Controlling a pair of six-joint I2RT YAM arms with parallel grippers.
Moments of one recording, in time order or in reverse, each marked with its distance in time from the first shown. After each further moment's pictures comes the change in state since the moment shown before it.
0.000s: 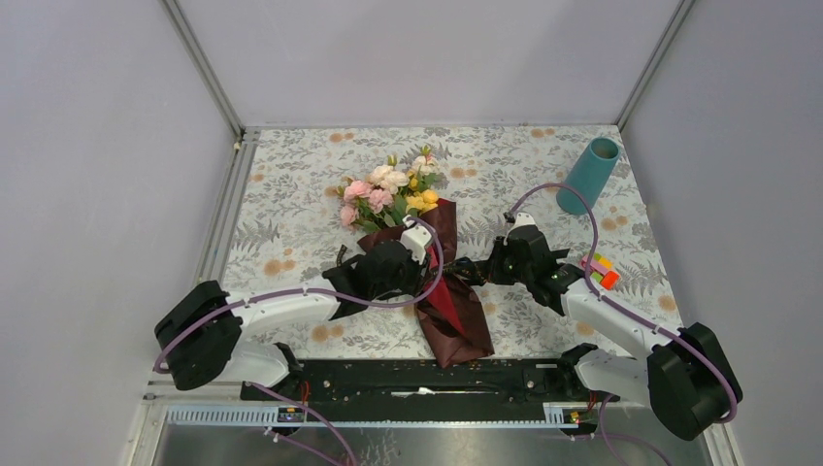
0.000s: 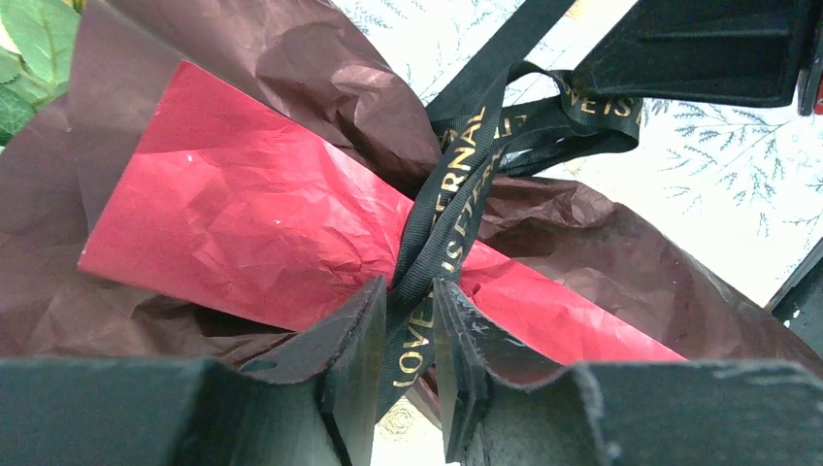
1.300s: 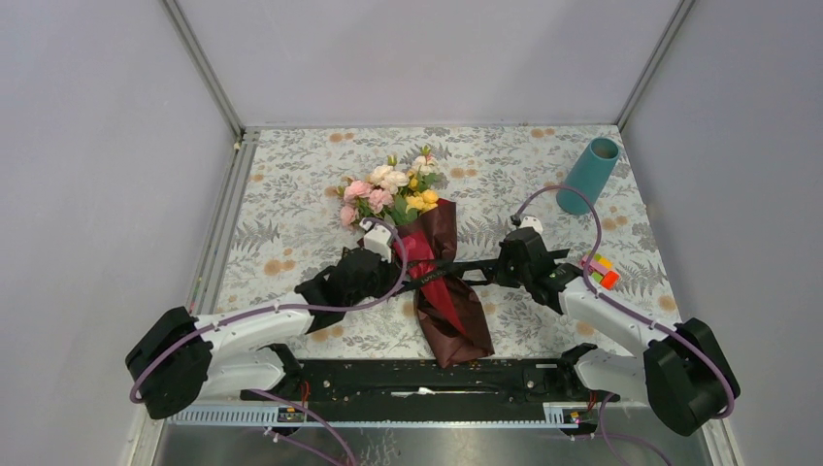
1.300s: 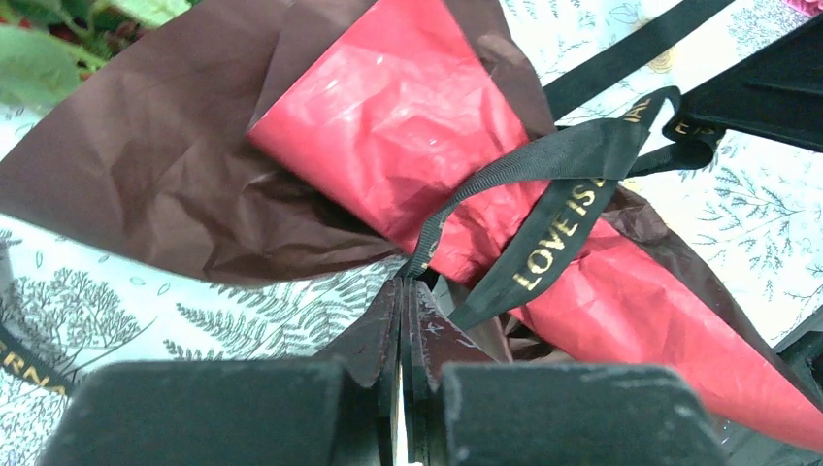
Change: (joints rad) left arm 0.069 -0.179 -0.164 0.013 -0.084 -0.191; right arm -0.001 0.021 0.002 -0.071 0.137 0.036
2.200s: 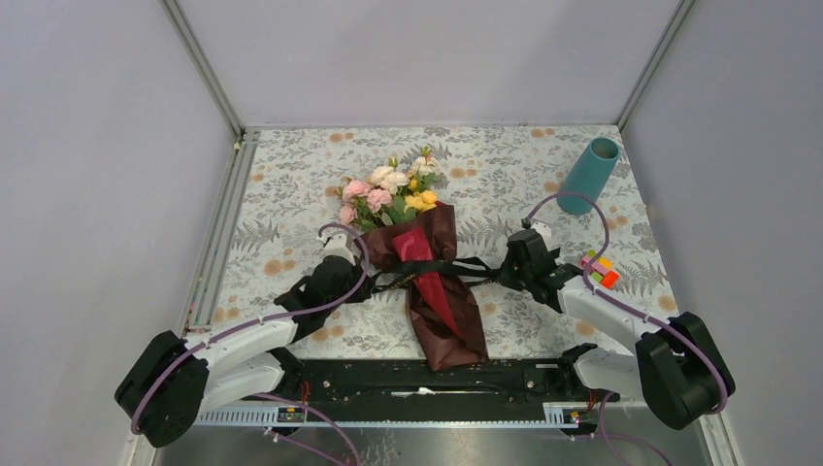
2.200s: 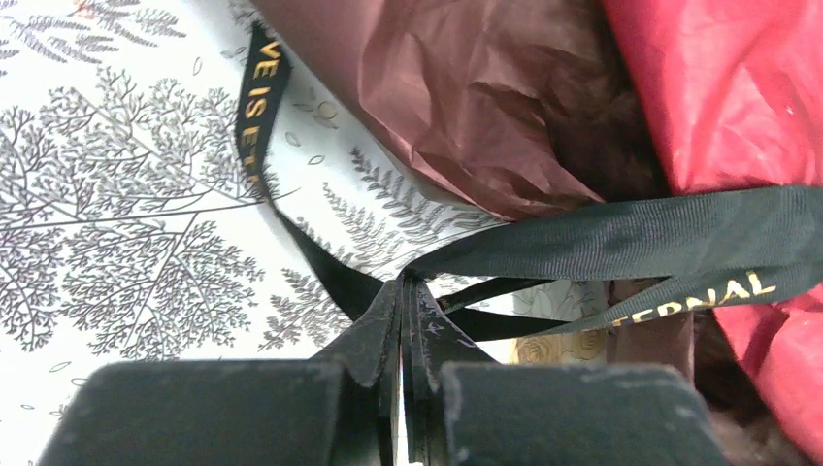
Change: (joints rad) left arm 0.187 -0.135 -0.182 -0.071 -0.003 -0.260; right arm -0.043 0.039 -0.028 0.002 0.052 0.112
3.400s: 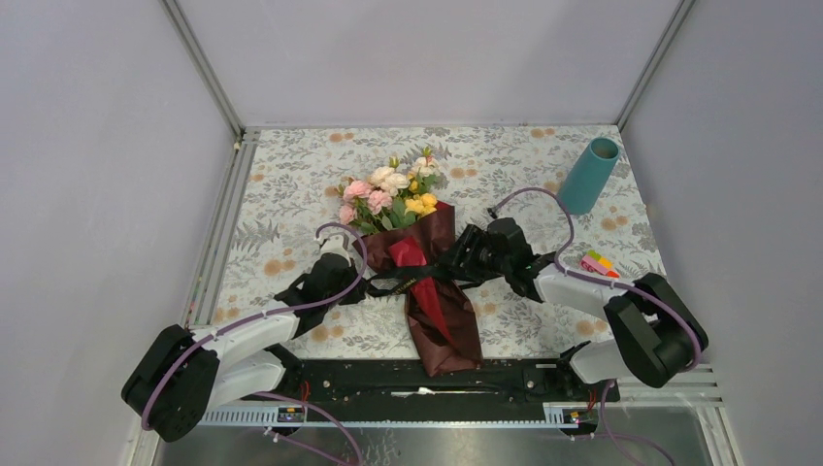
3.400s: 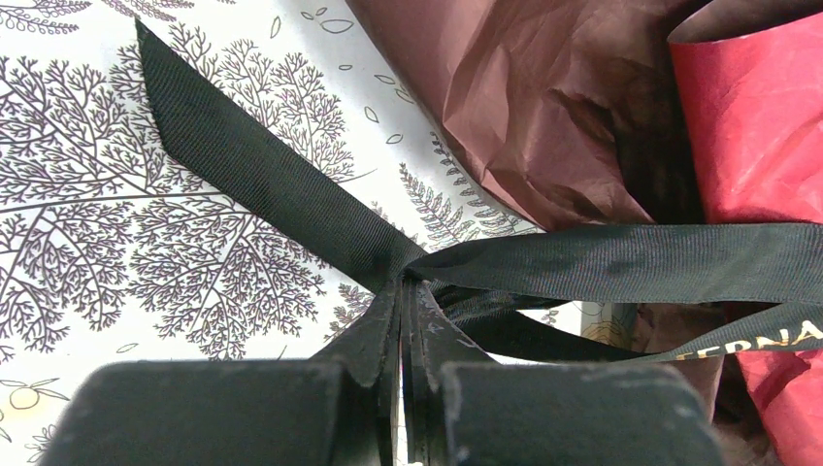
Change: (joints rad) left arm 0.095 0.050 -0.019 -0.029 0.058 0.019; right arm 0.083 0.199 0.069 0.391 -0.377 0.263
